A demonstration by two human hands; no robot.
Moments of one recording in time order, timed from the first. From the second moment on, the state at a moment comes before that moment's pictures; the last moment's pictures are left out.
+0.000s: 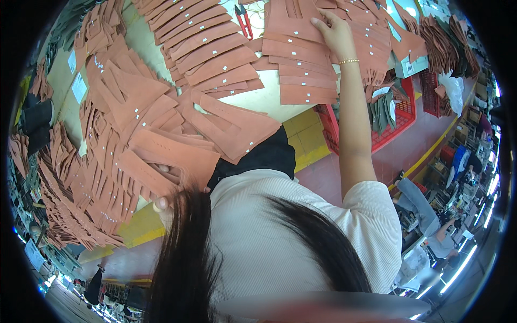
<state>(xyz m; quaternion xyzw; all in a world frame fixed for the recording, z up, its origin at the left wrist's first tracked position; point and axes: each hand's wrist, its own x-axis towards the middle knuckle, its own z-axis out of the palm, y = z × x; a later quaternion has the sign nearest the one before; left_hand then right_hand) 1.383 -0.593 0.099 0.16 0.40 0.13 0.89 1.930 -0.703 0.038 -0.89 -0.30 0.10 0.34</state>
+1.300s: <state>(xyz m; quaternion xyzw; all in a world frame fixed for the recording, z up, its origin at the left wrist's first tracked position) 1.381 -0.567 0.105 0.13 0.26 -0.10 0.95 1.678 -0.729 0.055 -0.82 -0.47 0.17 0.28</state>
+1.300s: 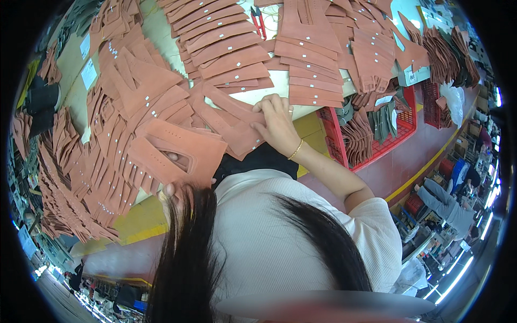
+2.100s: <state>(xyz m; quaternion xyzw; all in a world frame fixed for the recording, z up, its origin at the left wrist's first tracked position) 1.402 -0.608 0.091 0.14 0.34 0.25 0.89 1.944 -0.673 0.047 -0.89 -0.27 0.05 0.37</state>
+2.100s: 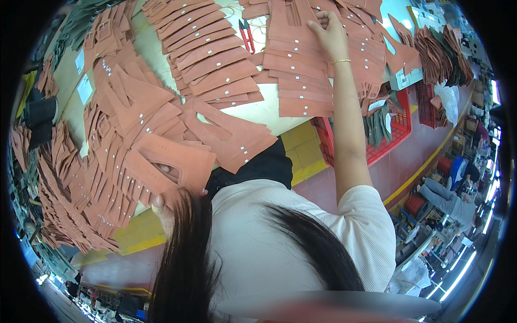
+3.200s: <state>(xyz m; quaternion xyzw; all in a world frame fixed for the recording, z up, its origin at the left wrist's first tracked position) 1.389 -0.567 0.068 0.09 0.28 0.15 0.94 1.833 -0.696 0.108 -0.72 -0.32 0.15 0.60</state>
